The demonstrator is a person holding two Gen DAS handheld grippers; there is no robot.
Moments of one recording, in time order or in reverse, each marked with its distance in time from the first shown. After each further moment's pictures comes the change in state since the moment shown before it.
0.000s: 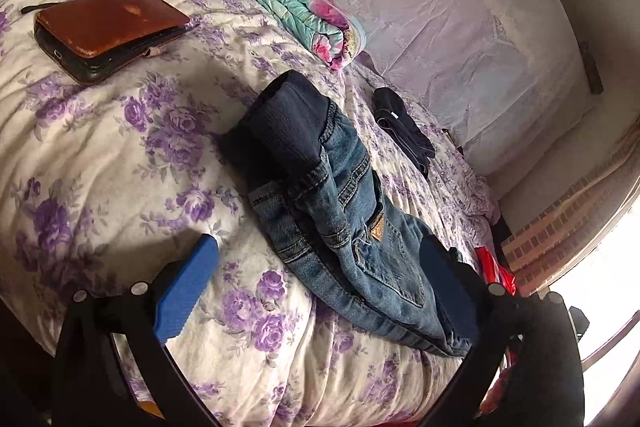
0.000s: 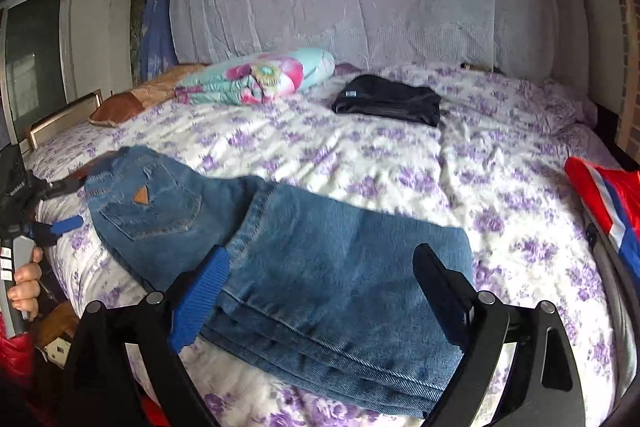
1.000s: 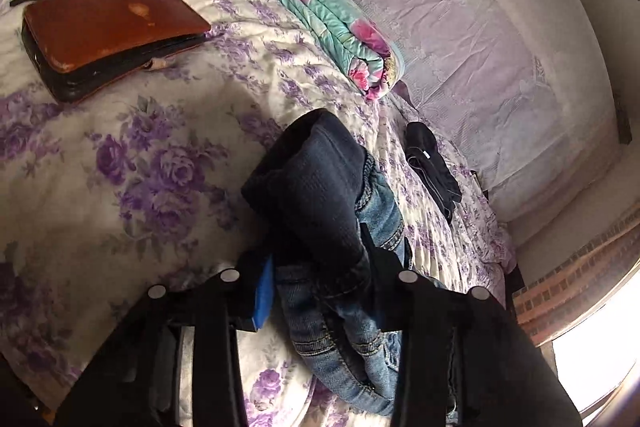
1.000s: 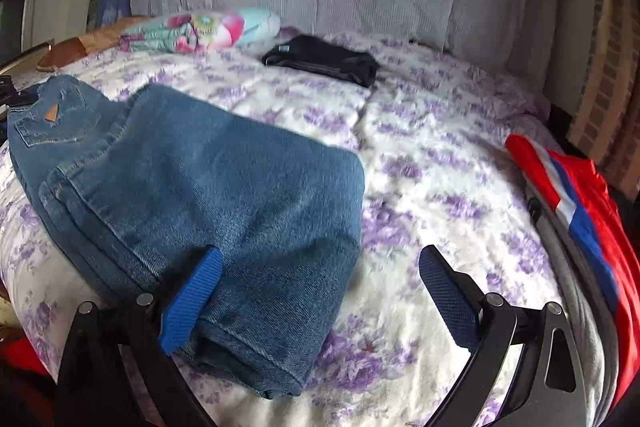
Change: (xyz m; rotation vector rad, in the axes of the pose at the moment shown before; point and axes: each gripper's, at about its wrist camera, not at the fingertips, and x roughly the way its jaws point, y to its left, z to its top) left arm 0.037 -0.005 0.028 -0.110 -0.086 0.102; right arm -0.009 -0.051 -0.031 -0.077 -0.143 -0.244
